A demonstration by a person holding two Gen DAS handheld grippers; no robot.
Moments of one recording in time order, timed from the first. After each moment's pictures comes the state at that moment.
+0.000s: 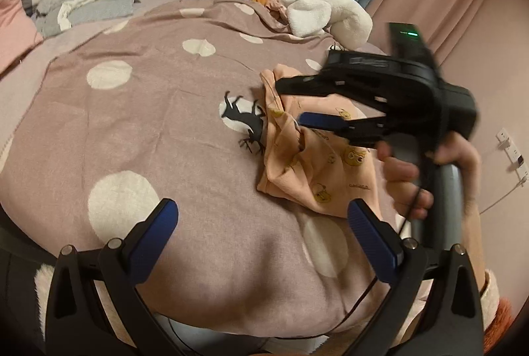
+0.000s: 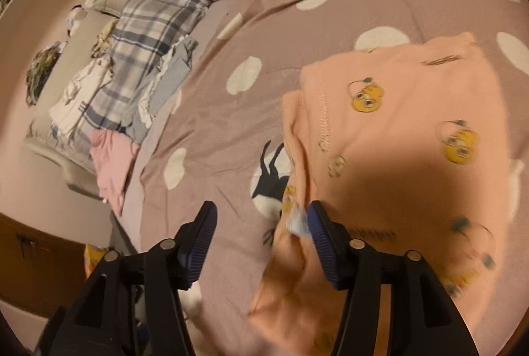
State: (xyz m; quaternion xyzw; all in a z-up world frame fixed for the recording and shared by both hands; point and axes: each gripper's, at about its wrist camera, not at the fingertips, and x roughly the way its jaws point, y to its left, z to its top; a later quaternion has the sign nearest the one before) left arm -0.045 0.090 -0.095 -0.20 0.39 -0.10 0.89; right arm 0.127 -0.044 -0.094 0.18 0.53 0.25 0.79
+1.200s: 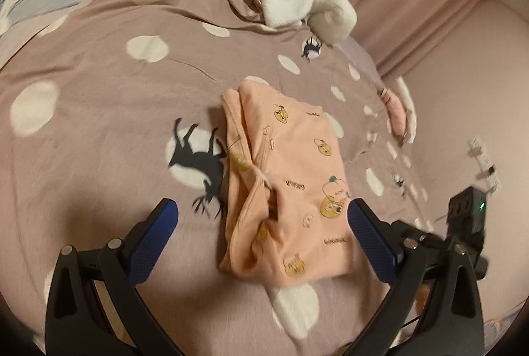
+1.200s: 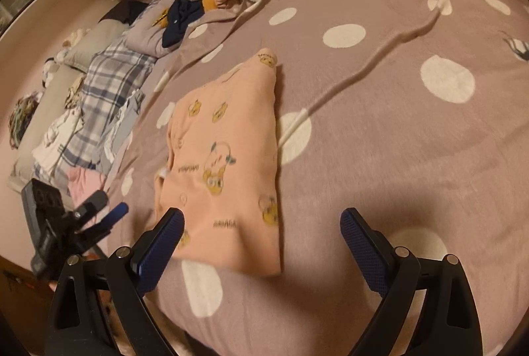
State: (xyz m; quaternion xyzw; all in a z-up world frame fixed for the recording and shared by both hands) left arm 0.056 0.081 -0.087 -0.22 0.43 -0.18 0.86; right arm 0.050 -0.183 -0.094 0.22 0.48 0.13 0.84
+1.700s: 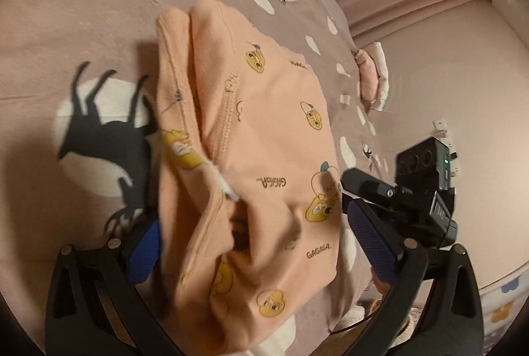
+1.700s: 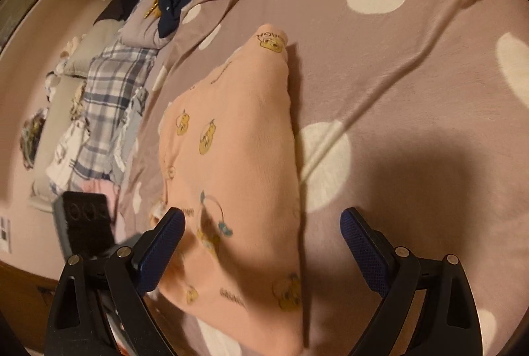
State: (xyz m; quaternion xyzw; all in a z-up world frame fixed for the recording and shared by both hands) left arm 0.114 0.053 -0.146 -0.29 0.50 -0.30 0.75; right arm 0.110 -0.171 -0.134 0.28 0.52 0.18 0.78
